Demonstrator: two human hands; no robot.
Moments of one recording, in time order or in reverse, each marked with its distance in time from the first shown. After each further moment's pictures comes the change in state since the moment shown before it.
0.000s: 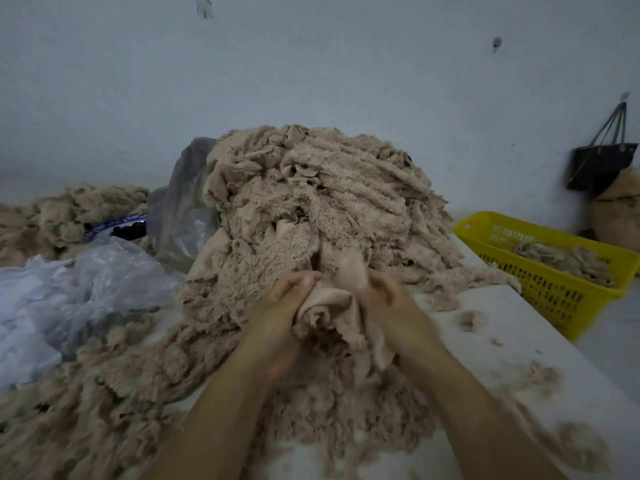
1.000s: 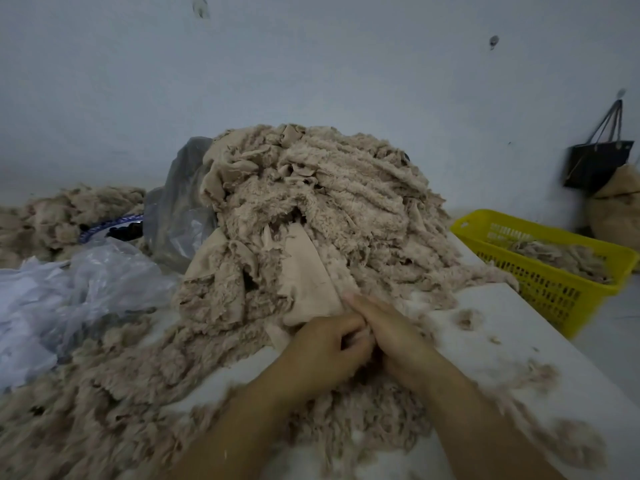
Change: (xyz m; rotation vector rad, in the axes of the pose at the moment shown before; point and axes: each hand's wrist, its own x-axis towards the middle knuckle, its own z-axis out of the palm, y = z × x) left_hand -0.011 -0.033 0.014 1.096 -0.383 0.335; right_hand 0.012 0.020 0.010 0.258 0.005 0.302
